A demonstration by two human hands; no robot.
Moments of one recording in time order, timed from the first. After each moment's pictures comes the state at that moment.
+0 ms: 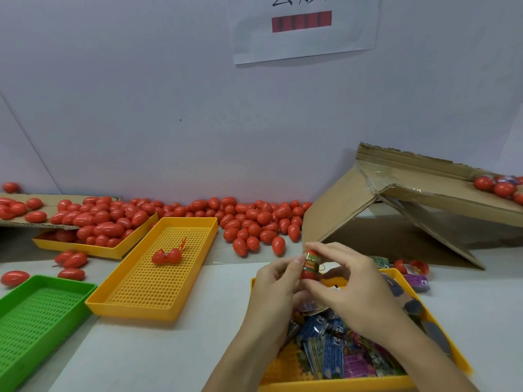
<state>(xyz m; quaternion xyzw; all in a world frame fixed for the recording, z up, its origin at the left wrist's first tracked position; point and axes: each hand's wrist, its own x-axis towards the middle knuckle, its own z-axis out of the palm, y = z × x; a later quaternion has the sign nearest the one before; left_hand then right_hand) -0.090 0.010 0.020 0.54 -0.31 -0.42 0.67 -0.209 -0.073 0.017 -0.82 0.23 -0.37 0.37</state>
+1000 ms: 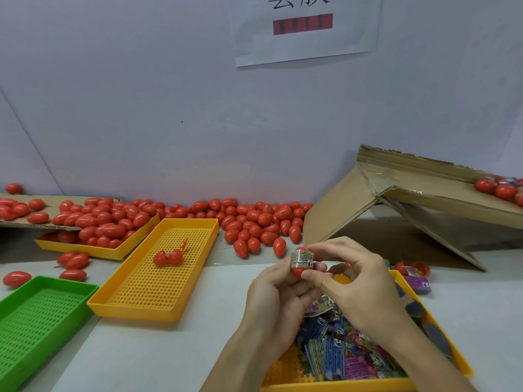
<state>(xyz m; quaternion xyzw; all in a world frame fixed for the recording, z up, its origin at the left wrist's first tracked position) -0.090 0.012 0.025 0.33 -0.18 -0.54 0.75 -0.208 -0.068 0.024 -0.77 0.22 -0.43 0.41</state>
